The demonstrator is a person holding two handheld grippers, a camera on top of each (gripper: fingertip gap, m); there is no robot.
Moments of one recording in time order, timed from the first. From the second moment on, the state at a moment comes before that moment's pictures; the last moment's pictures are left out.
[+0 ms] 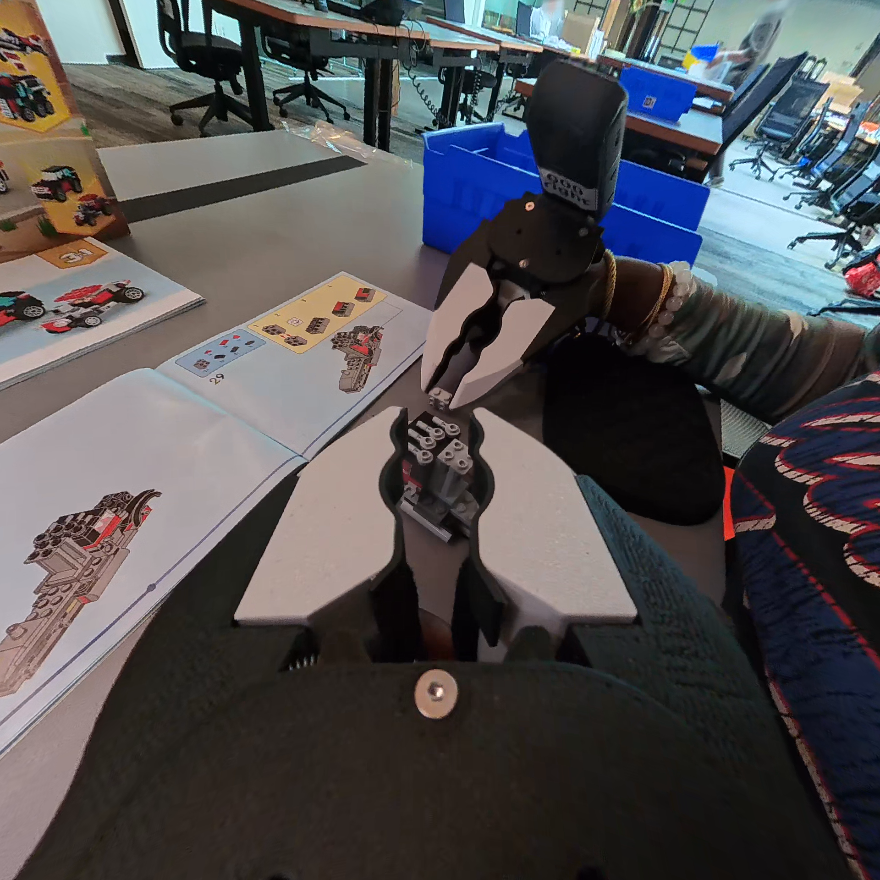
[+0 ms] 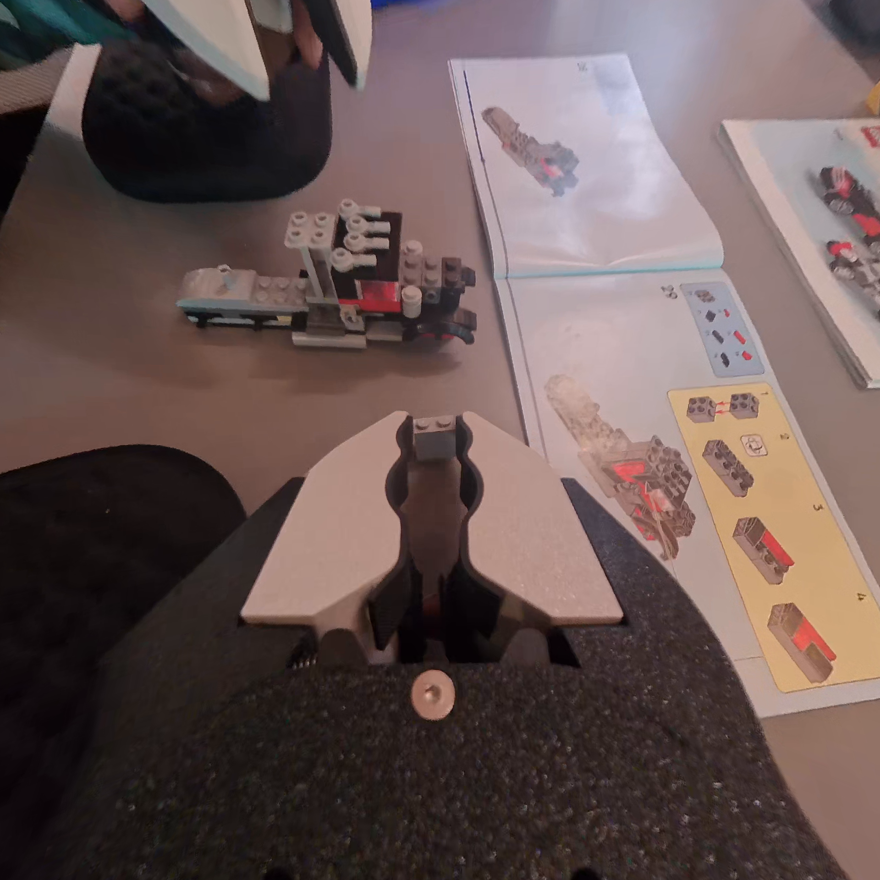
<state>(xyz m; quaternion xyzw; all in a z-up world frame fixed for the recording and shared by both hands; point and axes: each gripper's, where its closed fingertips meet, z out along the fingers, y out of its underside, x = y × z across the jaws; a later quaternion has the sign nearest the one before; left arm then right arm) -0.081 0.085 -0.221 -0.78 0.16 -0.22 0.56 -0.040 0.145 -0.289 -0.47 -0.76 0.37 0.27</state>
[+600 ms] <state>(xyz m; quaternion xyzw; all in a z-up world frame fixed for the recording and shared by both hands) -0.083 0.085 -0.220 -0.78 0.15 -0.23 0.56 -0.034 0.150 -0.292 -0.50 -0.77 0.33 0.24</state>
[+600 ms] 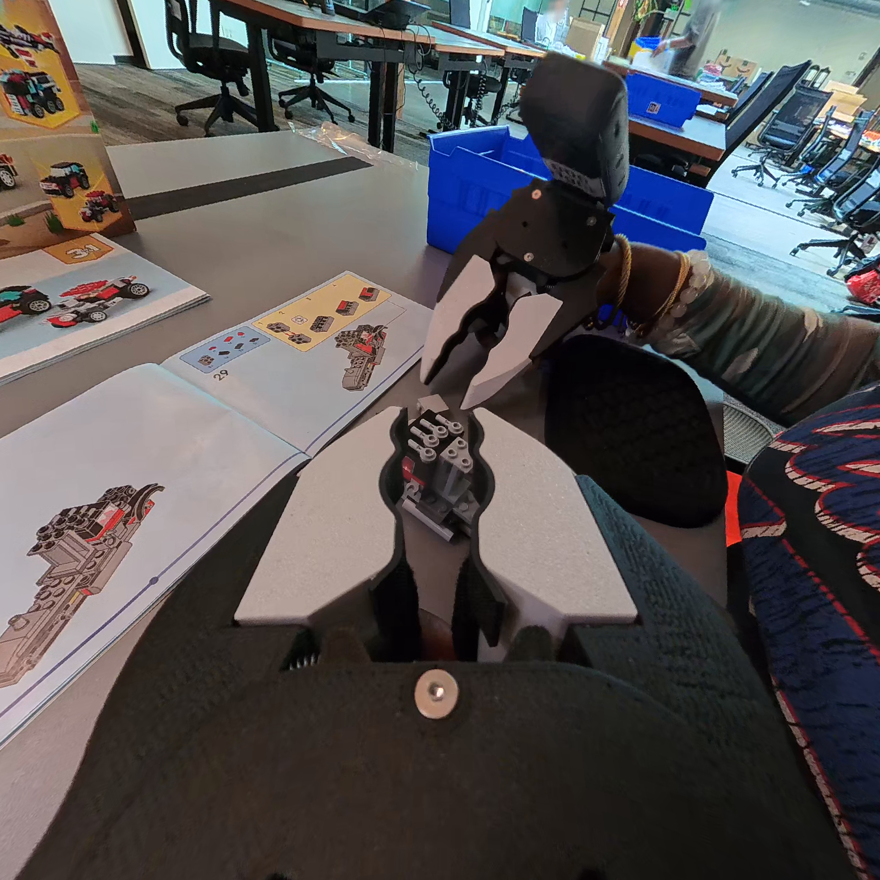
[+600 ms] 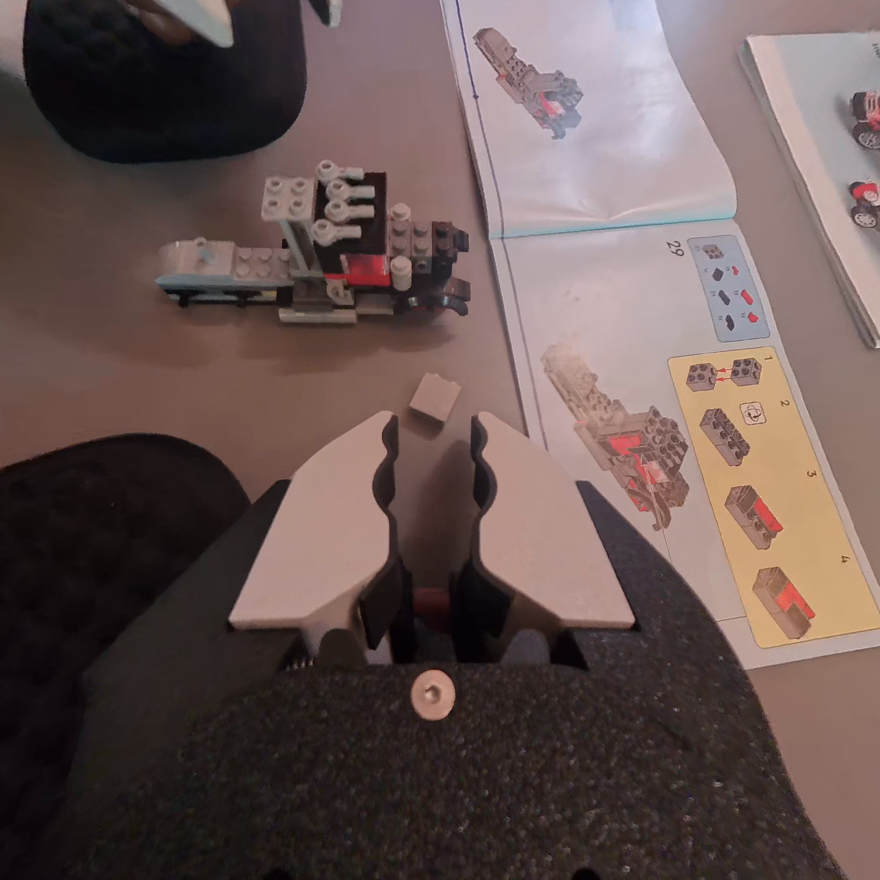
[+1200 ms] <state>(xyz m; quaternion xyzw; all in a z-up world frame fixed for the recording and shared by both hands) -0.086 0.087 -0.220 -0.79 0.14 -0.23 0.55 -0.058 0.140 -0.265 -0.57 -0.70 0.37 0.20</state>
